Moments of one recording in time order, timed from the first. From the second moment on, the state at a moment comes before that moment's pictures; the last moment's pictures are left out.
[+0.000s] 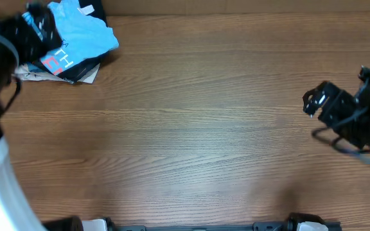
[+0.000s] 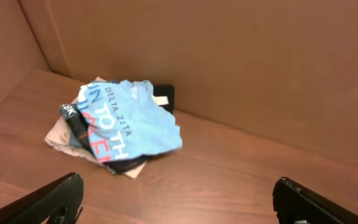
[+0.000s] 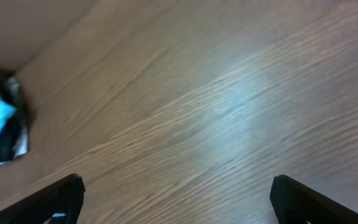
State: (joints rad) left arm 0.17 1.53 2.41 -1.36 0.08 -0.24; right arm -0.12 1.16 1.63 -1.43 -0.16 0.46
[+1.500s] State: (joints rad) left arm 0.17 0.28 1.42 -1.27 0.41 -0.13; right arm -0.09 0.67 1.31 -1.25 -0.21 0.49
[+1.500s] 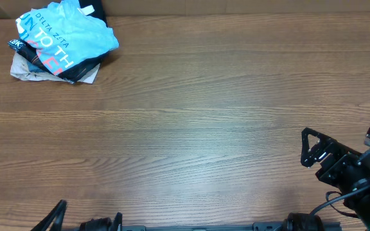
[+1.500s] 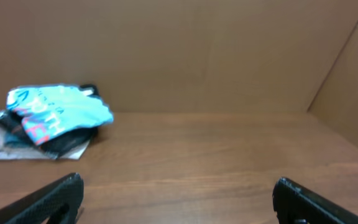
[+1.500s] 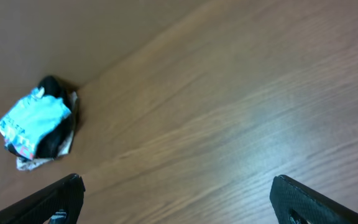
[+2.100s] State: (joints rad) left arm 0.17 0.18 0.84 -1.09 0.44 -0.19; right arm -0.09 0.67 1.31 -1.21 -0.15 0.49
